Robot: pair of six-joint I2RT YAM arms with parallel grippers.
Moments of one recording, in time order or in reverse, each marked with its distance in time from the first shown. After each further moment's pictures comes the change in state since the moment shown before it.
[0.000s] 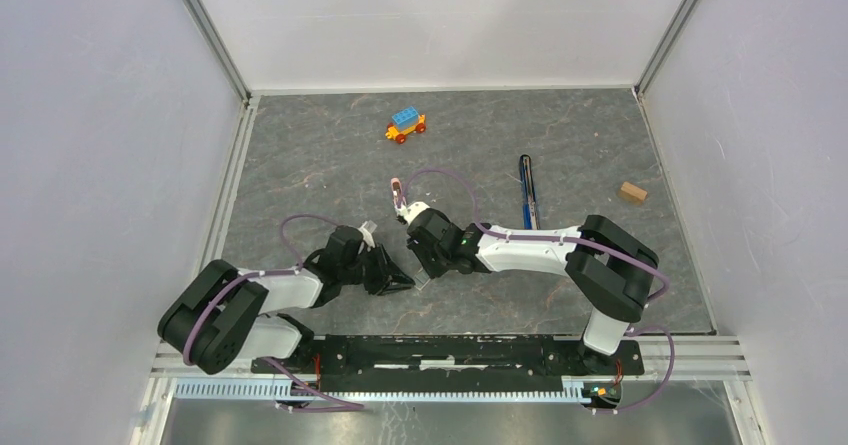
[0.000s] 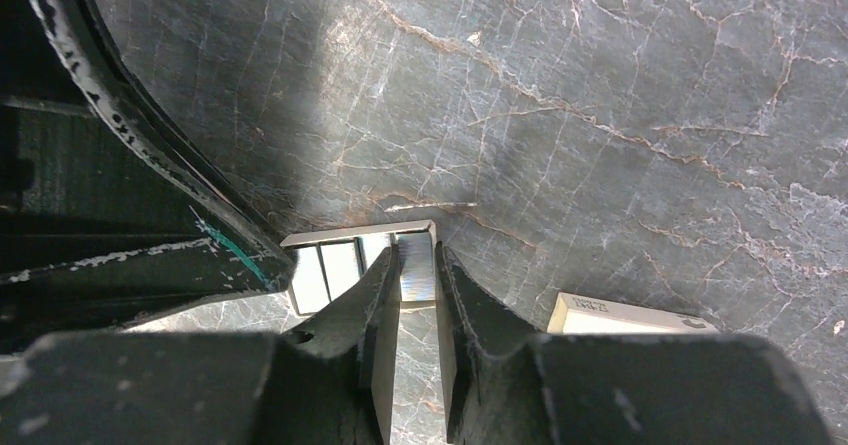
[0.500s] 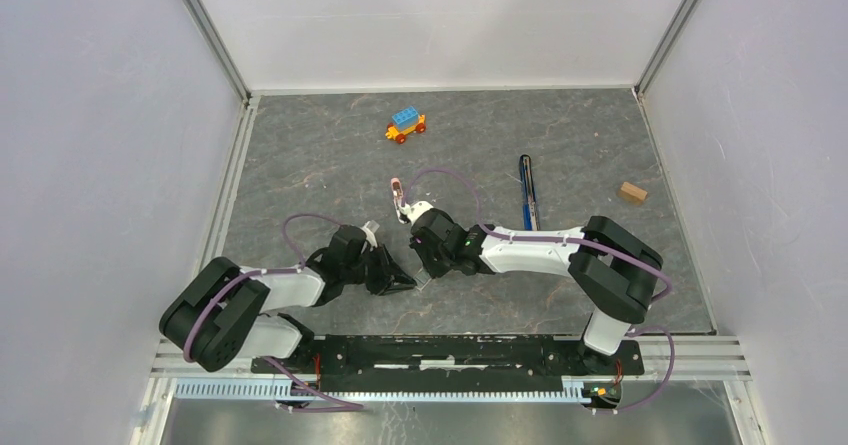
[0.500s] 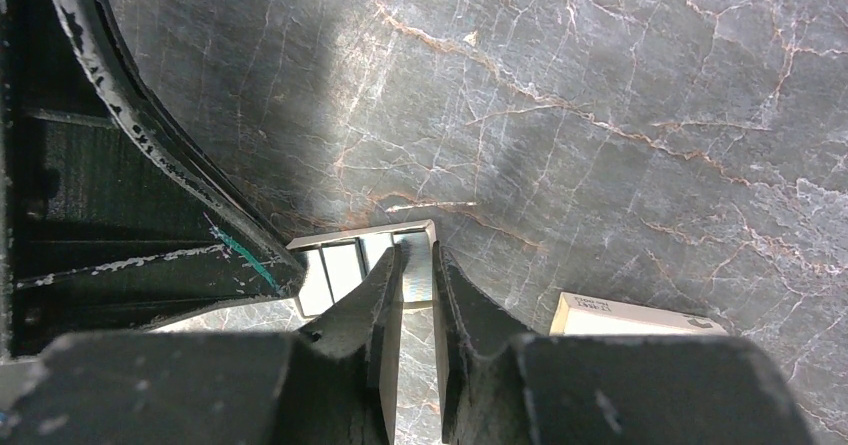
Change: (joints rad) left arm -0.027 0.031 0.015 0.022 -0.023 -0.018; right arm -0.008 -0.018 -0.037 0.047 -0.023 0.021
